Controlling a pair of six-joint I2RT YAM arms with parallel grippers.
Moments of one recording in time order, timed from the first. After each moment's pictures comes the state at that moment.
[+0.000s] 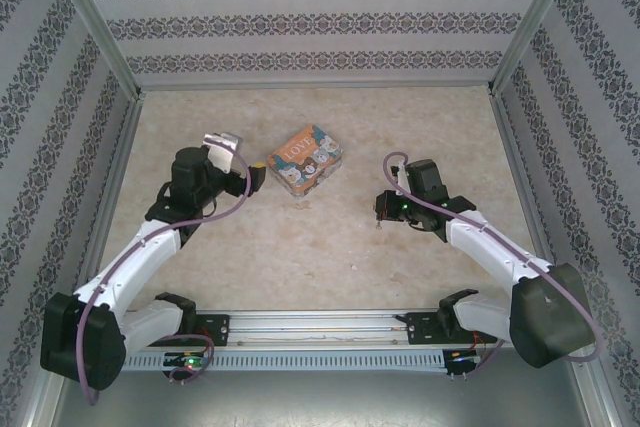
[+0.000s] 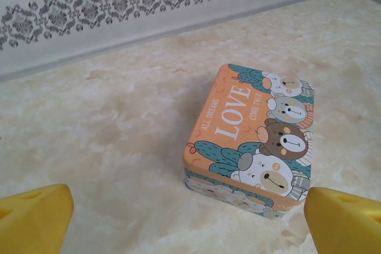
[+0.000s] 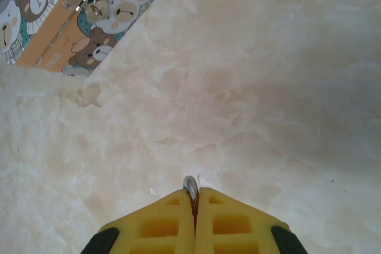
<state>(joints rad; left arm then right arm) -0.24 1.06 0.65 0.03 0.16 0.08 0.34 1.19 0.65 -0.36 -0.31 0.47</state>
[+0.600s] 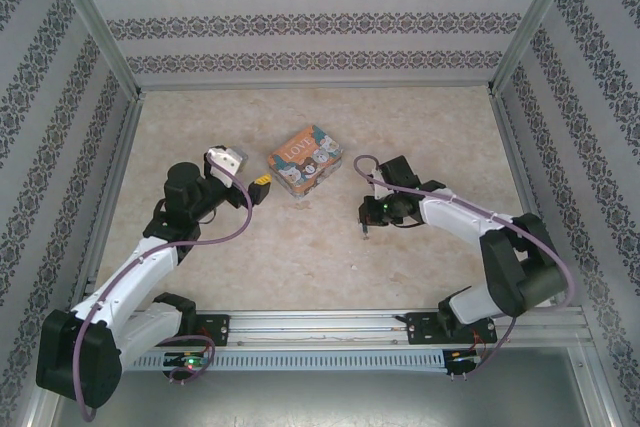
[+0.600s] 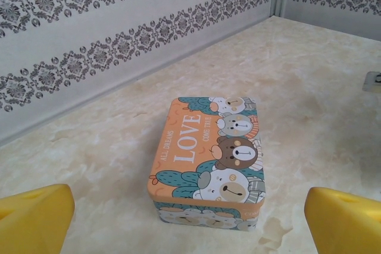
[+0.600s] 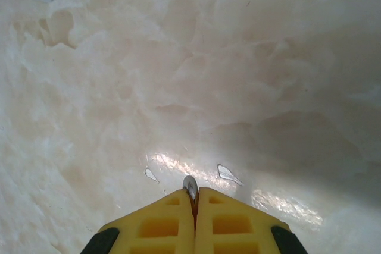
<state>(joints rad) -0.24 0.97 0.54 0.19 0.34 0.20 0.43 1.48 0.77 -0.42 -0.37 0.41</state>
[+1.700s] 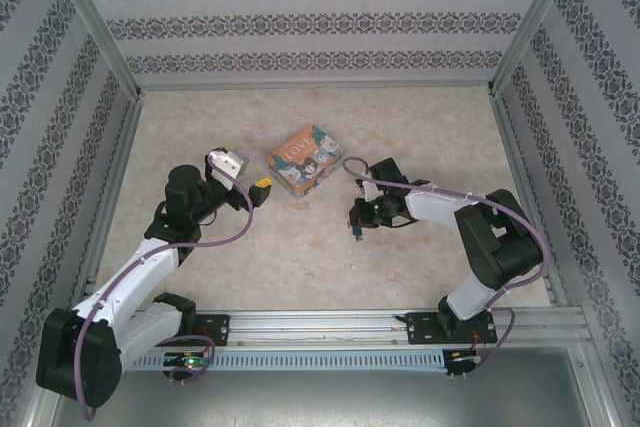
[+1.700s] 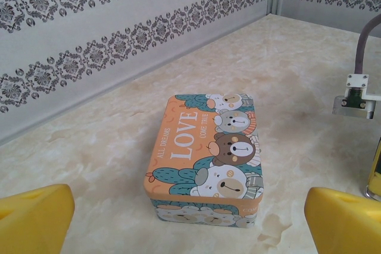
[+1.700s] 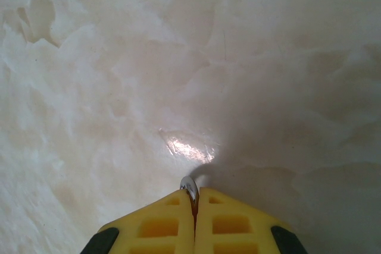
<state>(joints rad) -0.24 0.98 0.52 0.22 0.34 0.21 0.44 1.64 0.79 -0.30 -0.45 0.42</state>
